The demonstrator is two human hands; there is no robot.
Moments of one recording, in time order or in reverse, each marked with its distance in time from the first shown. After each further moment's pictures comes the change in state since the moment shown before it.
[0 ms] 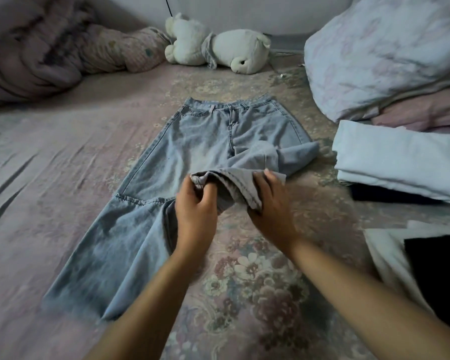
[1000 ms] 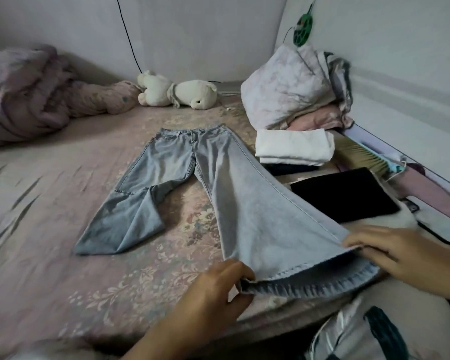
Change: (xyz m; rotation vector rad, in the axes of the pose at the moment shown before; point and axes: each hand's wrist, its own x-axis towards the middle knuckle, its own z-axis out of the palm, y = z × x) left_hand -0.287 0.113 -0.106 0.355 -0.956 0.625; right_hand -0.265 -0.068 -0.405 -0.072 -0.619 0.013
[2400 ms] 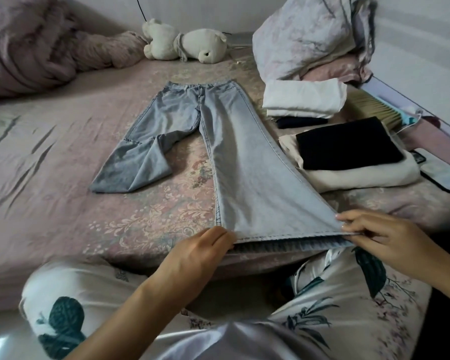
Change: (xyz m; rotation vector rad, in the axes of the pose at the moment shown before) left_hand -0.070 0.024 0.014 0.524 -0.101 0.029; right_hand -0.056 -0.021 0.078 0.278 0.301 0.058
